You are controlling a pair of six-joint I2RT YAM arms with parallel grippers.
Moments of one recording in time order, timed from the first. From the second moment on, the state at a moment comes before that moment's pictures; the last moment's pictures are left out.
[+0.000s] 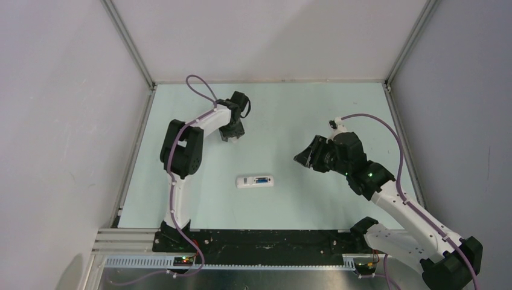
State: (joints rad) left arm -0.41 2.16 1.65 -0.77 -0.33 -0.73; right arm 0.58 0.89 0.78 -0.40 -0.12 0.80
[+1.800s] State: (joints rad) left arm -0.75 1.72 1.11 -0.41 -0.22 -0.49; right arm 0.51 0.93 0.74 -0.48 -0.06 0.78
